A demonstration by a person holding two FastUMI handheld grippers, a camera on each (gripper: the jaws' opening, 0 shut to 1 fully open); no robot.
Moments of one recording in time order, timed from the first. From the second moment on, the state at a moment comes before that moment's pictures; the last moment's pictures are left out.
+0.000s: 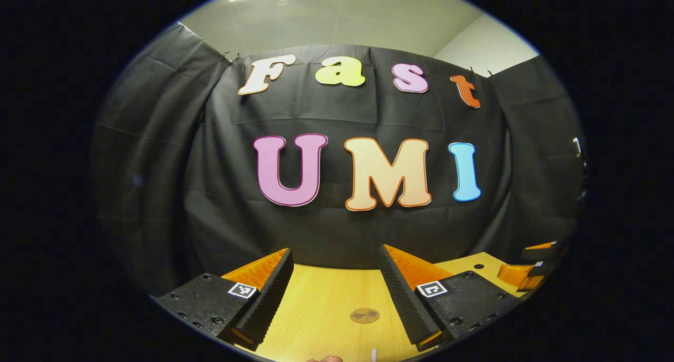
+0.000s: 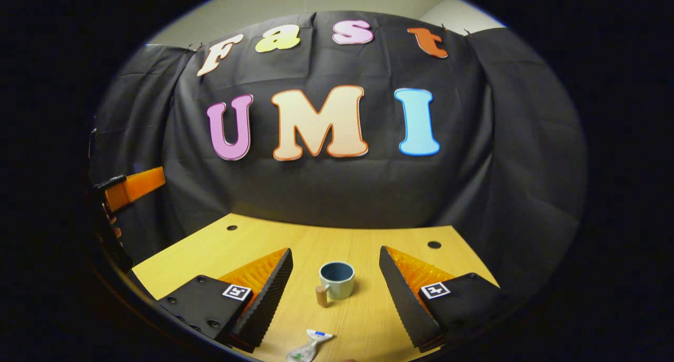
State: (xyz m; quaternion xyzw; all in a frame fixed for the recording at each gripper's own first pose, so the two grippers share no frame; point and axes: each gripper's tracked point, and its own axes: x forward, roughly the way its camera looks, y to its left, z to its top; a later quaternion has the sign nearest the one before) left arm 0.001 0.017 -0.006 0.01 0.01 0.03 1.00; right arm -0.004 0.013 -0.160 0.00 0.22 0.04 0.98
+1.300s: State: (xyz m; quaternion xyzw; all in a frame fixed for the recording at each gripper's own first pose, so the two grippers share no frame) left arm -0.001 0.046 -0.046 0.02 0.06 0.04 1.00; right arm -0.111 0.036 -0.398 -0.02 0.58 0.06 0.81
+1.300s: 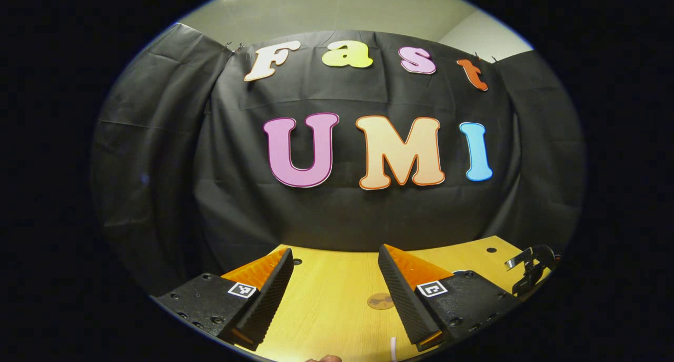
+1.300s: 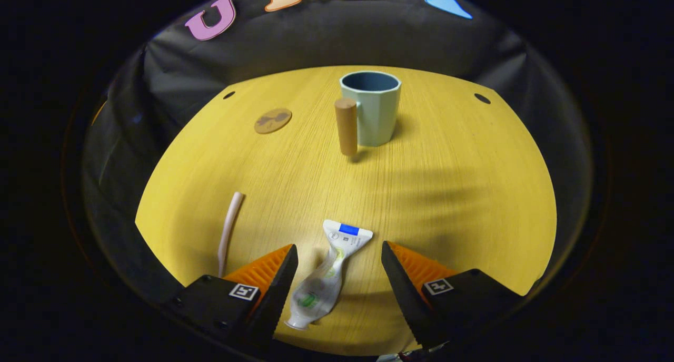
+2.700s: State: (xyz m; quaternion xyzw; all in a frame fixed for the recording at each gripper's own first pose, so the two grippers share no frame) left arm -0.044 -0.032 -0.244 -0.03 0.34 -0.03 0.94; right arm -0.110 0.030 -0.420 -0.07 0.59 0.11 0.80
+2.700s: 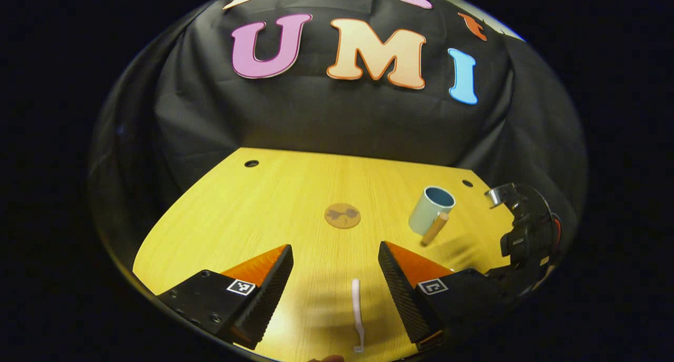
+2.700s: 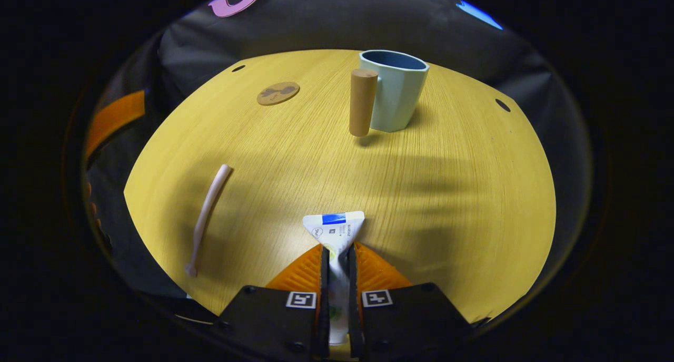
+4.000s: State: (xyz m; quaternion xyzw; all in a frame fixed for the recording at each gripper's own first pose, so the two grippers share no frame) left arm -0.103 -0.061 -0.377 0.01 0.62 -0.03 0.79; right arm -0.112 0.030 -0.421 -0.07 0.58 0.13 0.80
